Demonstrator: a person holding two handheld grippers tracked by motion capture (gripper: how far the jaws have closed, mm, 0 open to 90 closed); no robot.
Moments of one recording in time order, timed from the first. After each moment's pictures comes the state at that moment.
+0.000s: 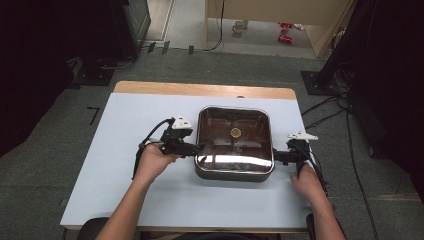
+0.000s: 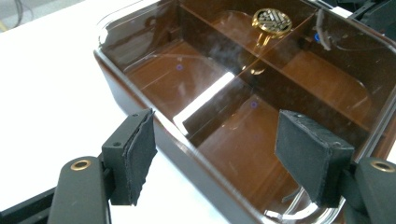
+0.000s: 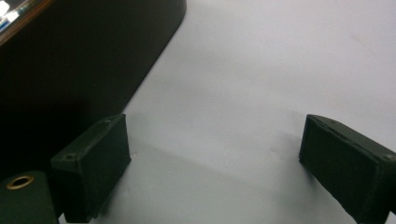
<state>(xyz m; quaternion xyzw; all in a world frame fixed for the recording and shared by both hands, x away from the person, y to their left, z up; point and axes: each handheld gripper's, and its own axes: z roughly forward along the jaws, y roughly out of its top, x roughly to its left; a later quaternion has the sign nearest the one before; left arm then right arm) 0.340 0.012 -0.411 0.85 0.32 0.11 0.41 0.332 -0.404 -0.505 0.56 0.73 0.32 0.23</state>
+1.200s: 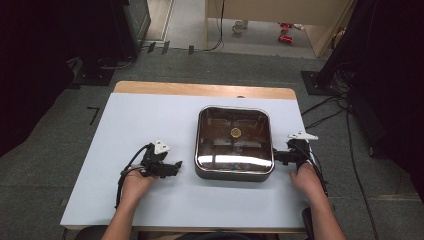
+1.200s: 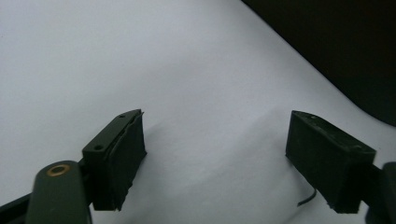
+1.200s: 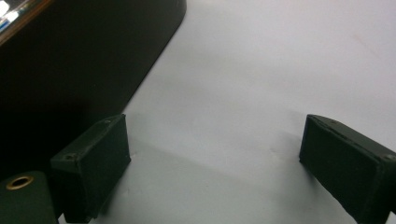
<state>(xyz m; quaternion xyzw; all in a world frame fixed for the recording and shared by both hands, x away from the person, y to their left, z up) 0.315 0.064 -0.495 0.83 0.41 0.16 0.34 0.332 -0.404 -0.505 0.56 0.73 0.32 0.23</state>
